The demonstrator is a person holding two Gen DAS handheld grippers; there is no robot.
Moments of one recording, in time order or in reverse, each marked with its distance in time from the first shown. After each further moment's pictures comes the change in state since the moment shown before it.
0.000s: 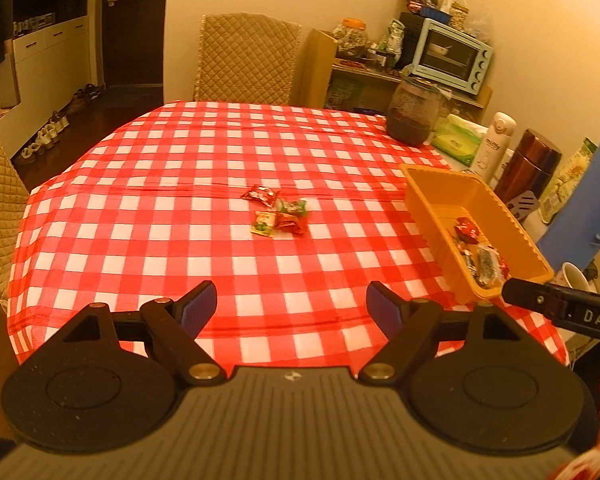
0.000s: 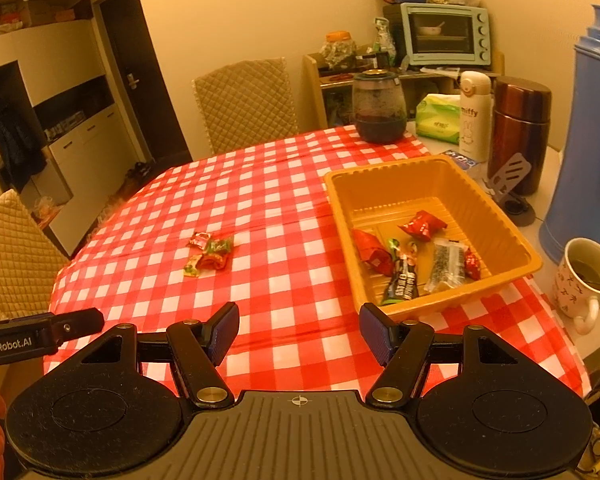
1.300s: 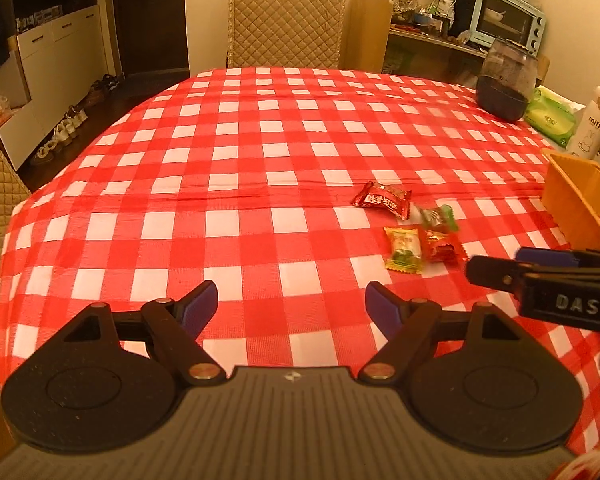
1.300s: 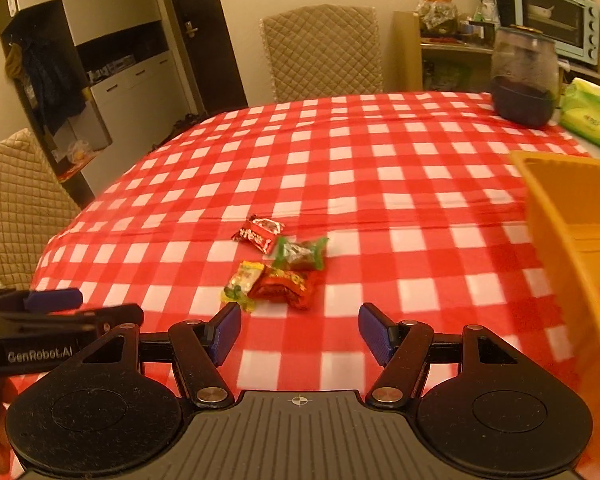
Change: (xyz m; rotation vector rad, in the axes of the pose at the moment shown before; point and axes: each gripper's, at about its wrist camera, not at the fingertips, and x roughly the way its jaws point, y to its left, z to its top) left arm 0.177 0.102 0.035 0.044 0.066 0.094; right arm 0.240 0.079 0.021 -0.141 0.097 0.142
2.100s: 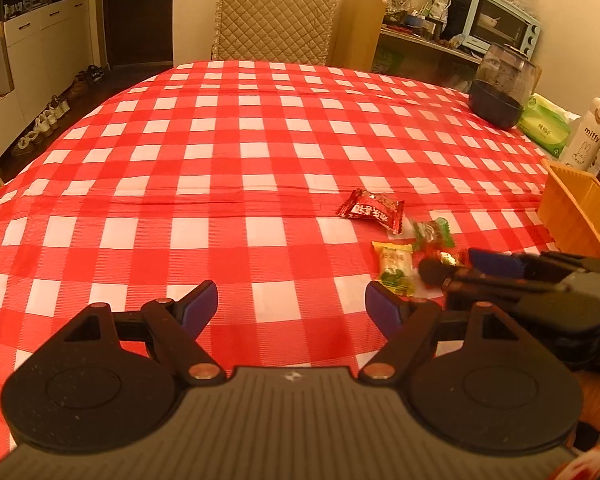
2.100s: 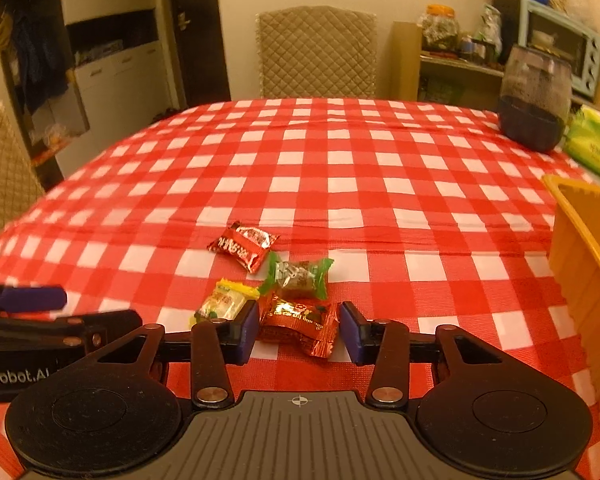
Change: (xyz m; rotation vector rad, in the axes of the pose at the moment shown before) left arm 0.027 -0.003 0.010 -0.028 0.004 -0.066; right arm 0.048 0.022 0.000 -0.107 -0.006 -0.115
